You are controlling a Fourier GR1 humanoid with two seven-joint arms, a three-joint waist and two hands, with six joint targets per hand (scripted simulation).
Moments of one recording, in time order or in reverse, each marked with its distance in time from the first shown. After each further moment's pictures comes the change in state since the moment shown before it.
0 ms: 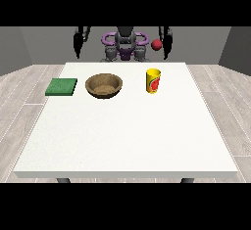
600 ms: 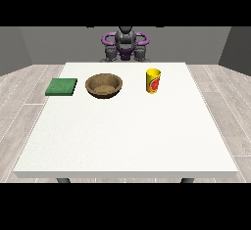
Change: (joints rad) left arm -0.061 -0.044 0.023 -0.192 0.155 0.013 0.216; right arm -0.104 0.069 0.119 -0.183 -0.023 -0.115 0.231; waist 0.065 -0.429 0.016
